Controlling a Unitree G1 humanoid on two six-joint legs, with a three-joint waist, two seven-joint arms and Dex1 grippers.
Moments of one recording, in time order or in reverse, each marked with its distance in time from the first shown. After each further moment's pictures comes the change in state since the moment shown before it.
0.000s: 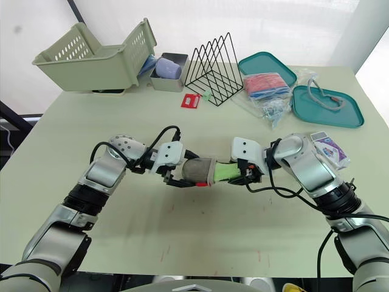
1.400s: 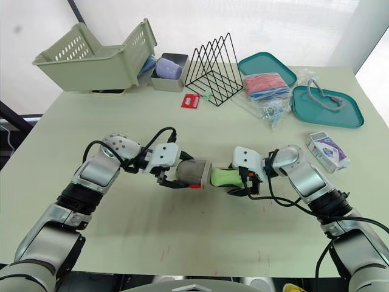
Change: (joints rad) left arm 0.002 0.046 0.000 -0.001 0.026 -0.025 -0.032; right arm 0.066 0.047 0.009 0.174 -0.008 -0.193 -0.021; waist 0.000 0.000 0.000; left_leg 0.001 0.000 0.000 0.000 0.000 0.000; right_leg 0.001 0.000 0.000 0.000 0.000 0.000
